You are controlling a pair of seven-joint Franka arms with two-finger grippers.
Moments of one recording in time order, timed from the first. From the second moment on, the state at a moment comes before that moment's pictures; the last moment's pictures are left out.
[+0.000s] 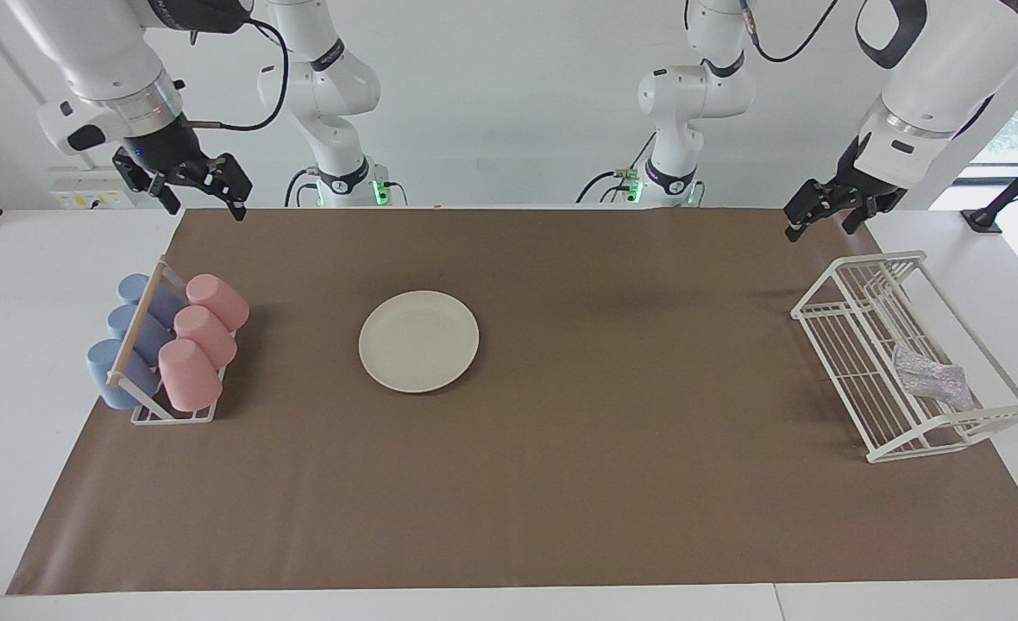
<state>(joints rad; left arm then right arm) -0.06 -0.03 0.01 -1.60 -0.03 1.53 -0.14 0.03 -0.07 -0.08 -1.61 -0.02 1.47 0.09</state>
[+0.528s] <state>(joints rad) -0.06 -0.03 0.00 -1.60 -0.03 1.54 -0.14 0.03 -0.07 -0.08 -1.61 -0.02 1.47 0.09</state>
